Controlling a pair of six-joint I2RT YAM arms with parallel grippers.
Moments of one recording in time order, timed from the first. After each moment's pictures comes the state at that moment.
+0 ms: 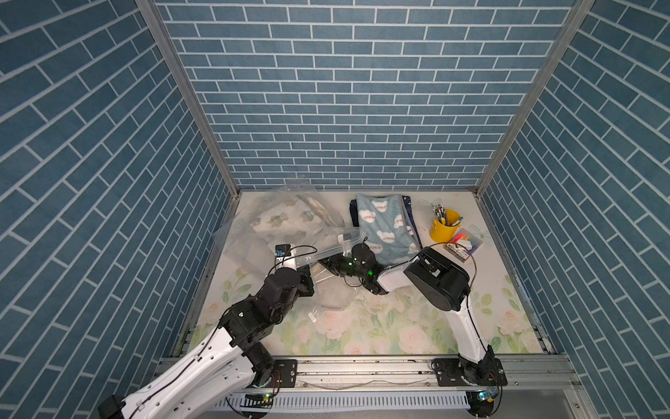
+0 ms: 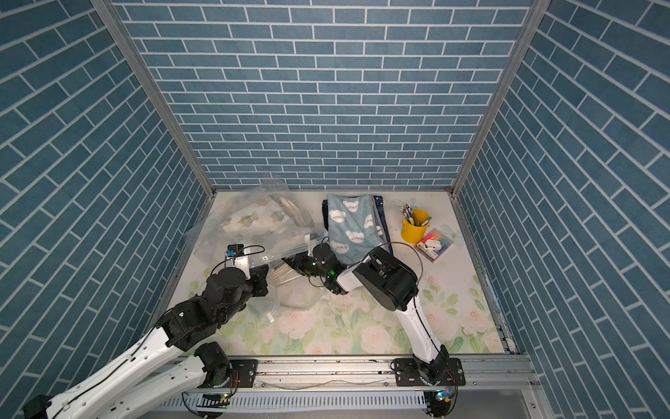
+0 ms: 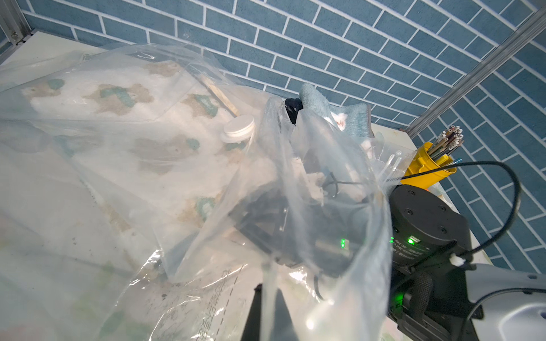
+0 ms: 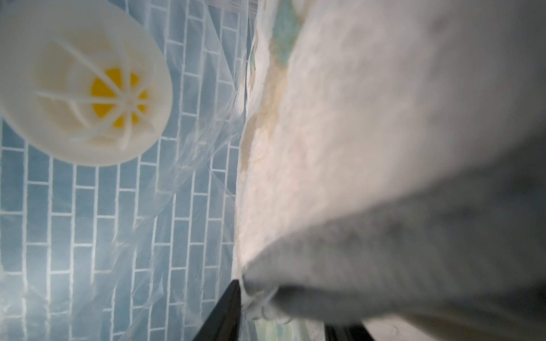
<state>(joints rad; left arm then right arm) -0.78 0.67 0.64 -0.48 -0.40 -0.63 0.91 2.20 1.10 0.90 -0.36 1.28</state>
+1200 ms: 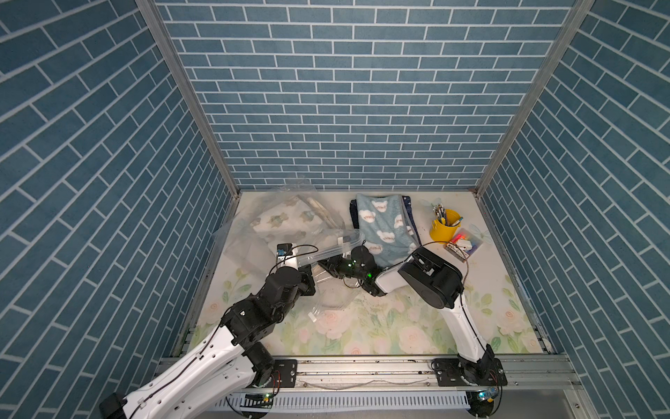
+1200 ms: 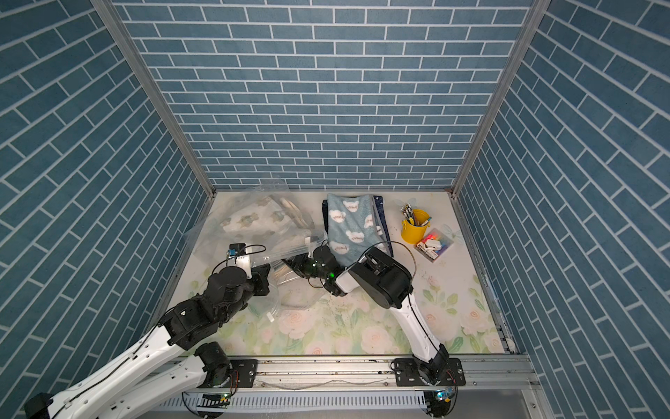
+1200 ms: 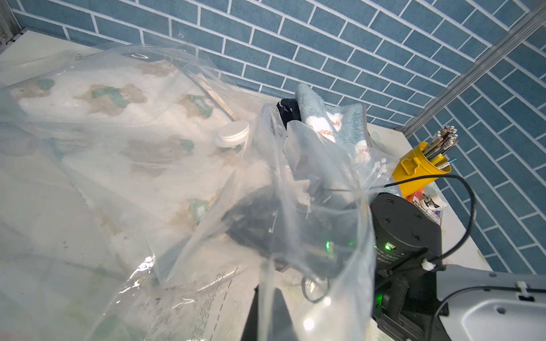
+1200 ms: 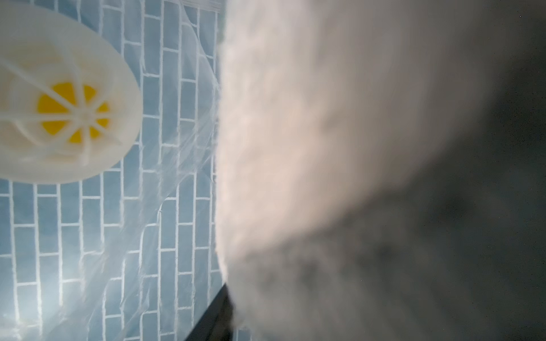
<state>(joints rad) -0.78 0.69 0.64 -0.46 -0.39 -0.63 0.91 2.27 1.12 0.97 -0.36 1.36</state>
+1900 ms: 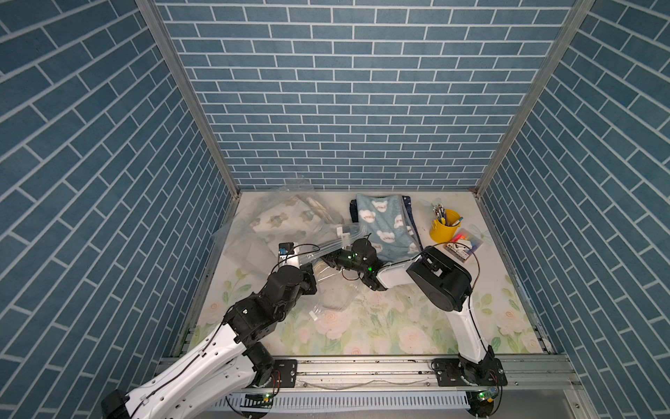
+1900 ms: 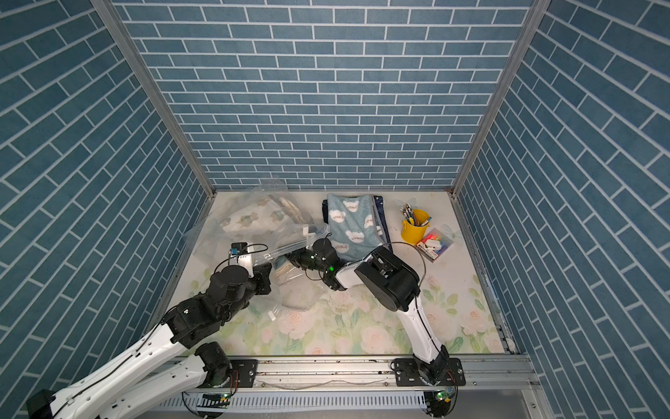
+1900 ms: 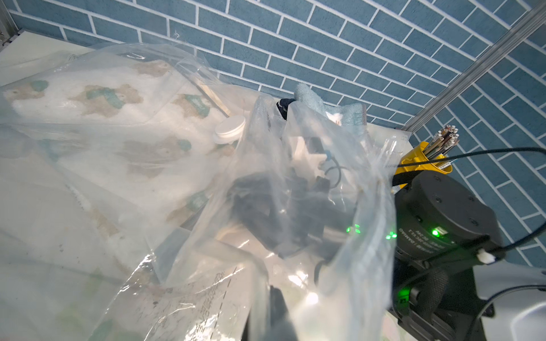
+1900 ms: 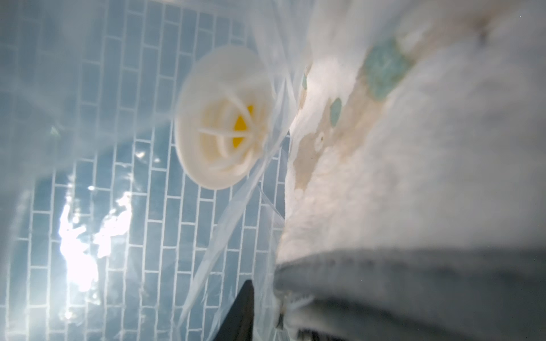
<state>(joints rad) -0.78 0.71 0.64 -0.44 -0.39 -0.62 0.90 2.19 1.16 0.96 -0.37 1.36</state>
